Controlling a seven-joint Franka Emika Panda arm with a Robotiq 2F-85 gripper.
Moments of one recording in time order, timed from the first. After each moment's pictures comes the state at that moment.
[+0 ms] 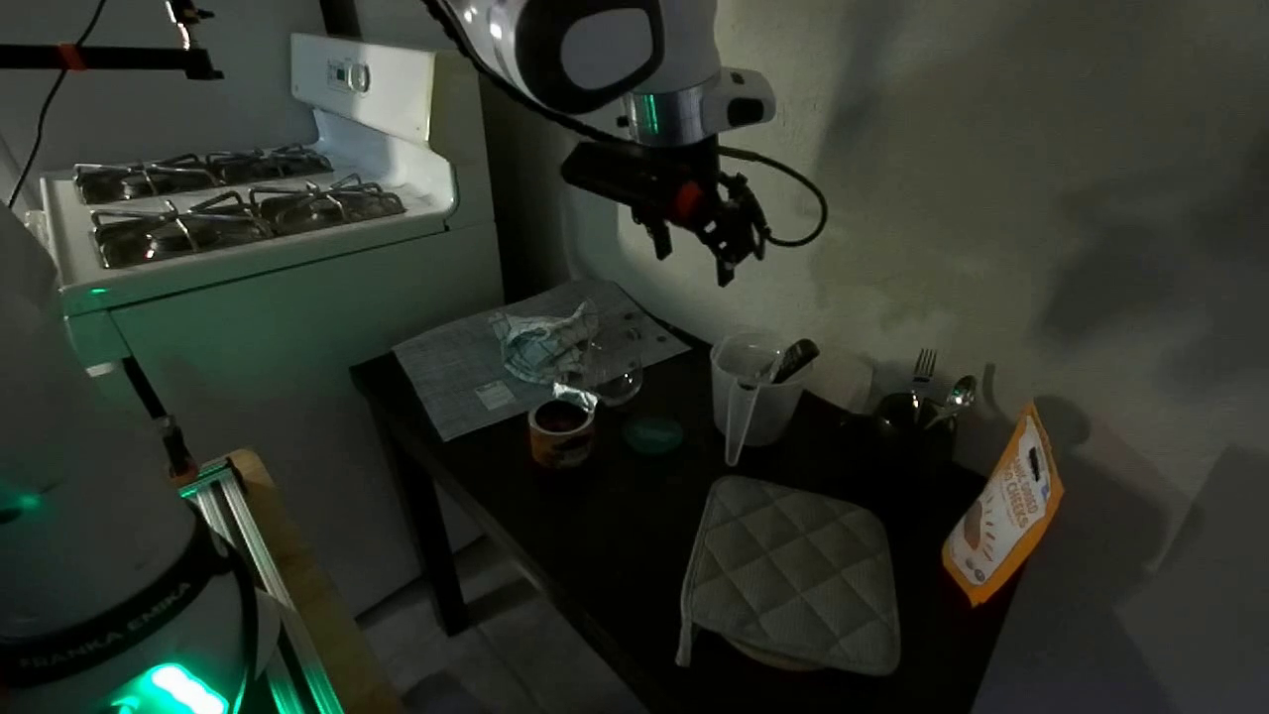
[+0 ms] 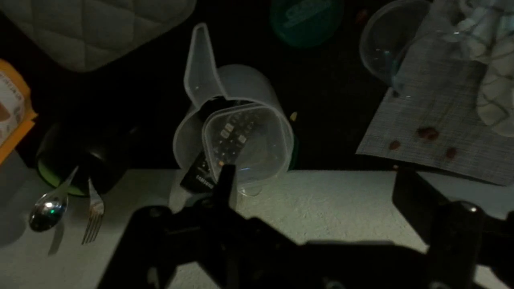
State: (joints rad) arm -0.02 -0.13 -0.15 -2.42 0.09 2.62 -0.30
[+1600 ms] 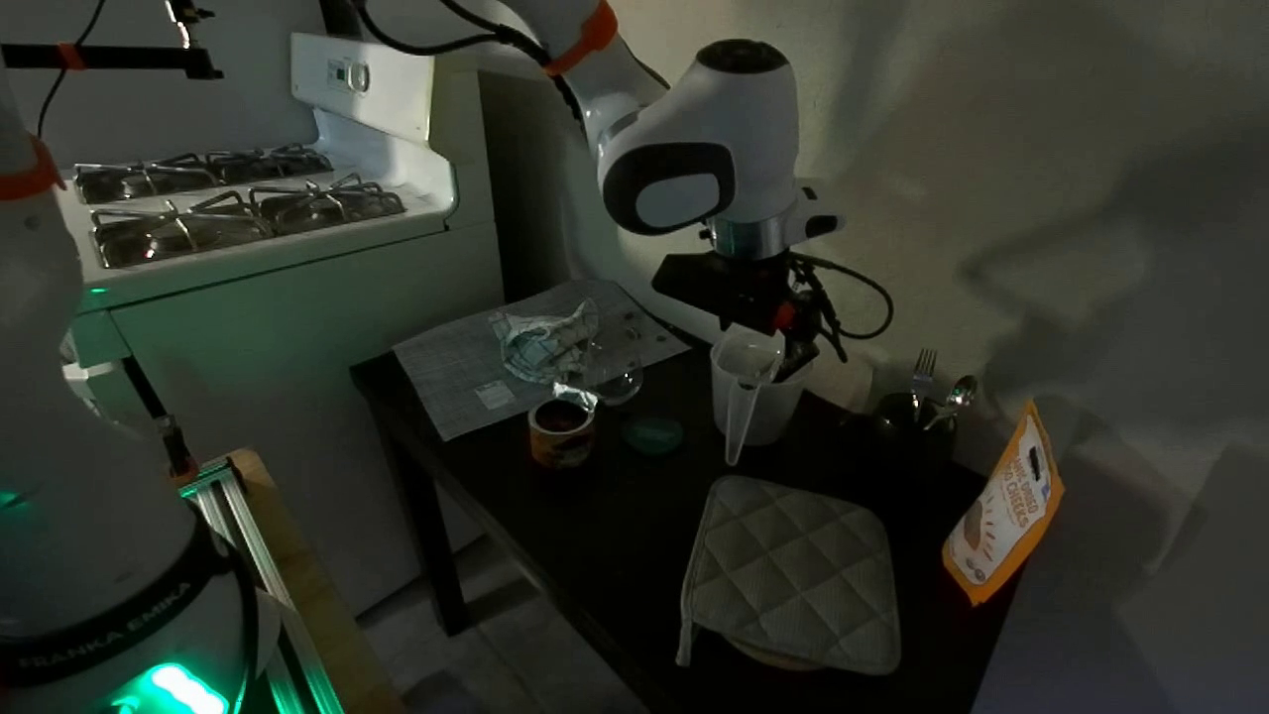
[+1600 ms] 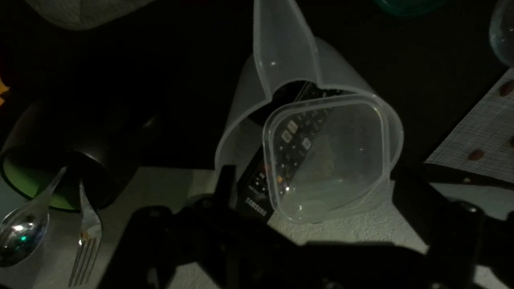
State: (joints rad) arm -0.21 0.22 -0.02 -2.26 0.42 2.84 -0.72
